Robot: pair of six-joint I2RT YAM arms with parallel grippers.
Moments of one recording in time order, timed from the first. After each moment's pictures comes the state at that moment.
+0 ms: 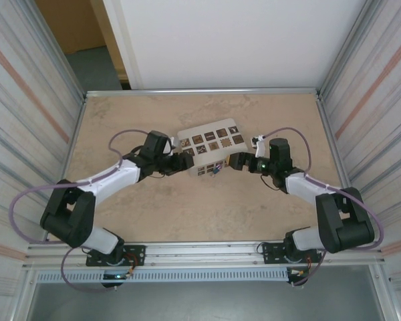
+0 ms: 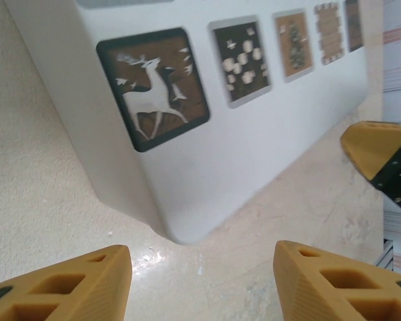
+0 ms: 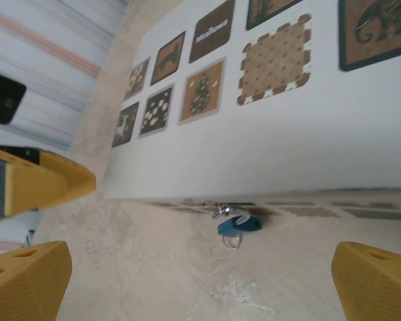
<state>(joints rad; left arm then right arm) -0.52 1.45 0.87 -0.23 0.39 -0.70 0.25 1.36 0.54 0.26 -0.67 0.50</state>
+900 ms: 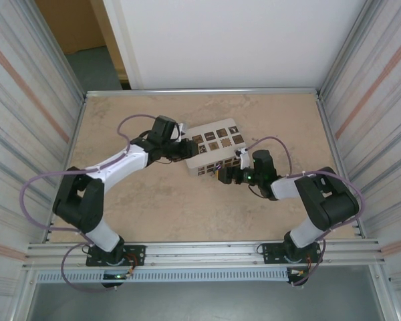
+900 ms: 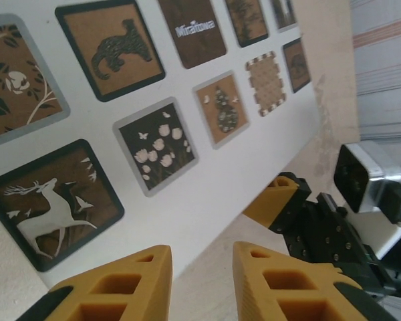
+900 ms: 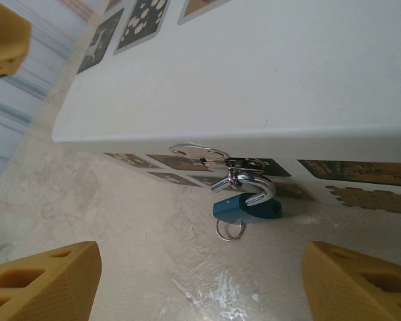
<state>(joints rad) -0.53 1.63 1.11 -0.29 0.43 -0.65 0.42 1.60 0.46 0.60 -0.57 0.43</state>
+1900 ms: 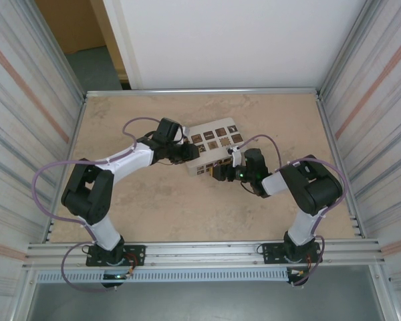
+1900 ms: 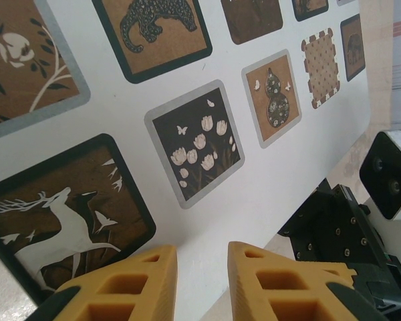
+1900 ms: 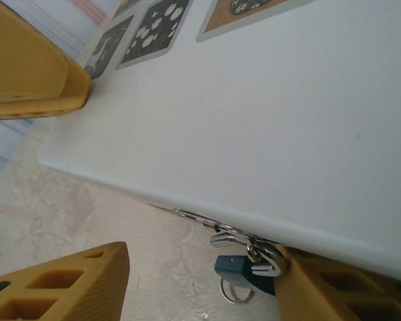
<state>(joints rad) -0.53 1.71 1.12 -0.30 0.43 -0.65 0.47 1.77 0.53 0.77 -0.55 0.43</state>
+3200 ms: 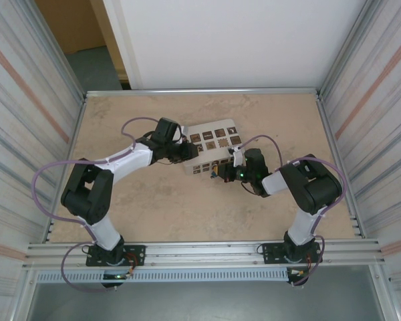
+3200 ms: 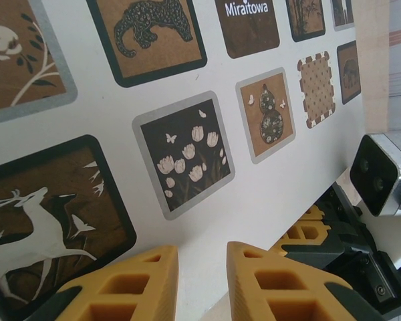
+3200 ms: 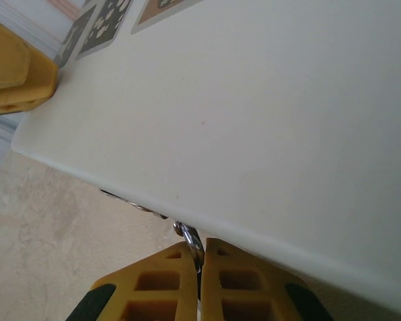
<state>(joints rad) -0.51 1.71 1.11 -0.26 0.43 -0.65 0.46 1.78 0.53 0.74 -0.53 0.46</state>
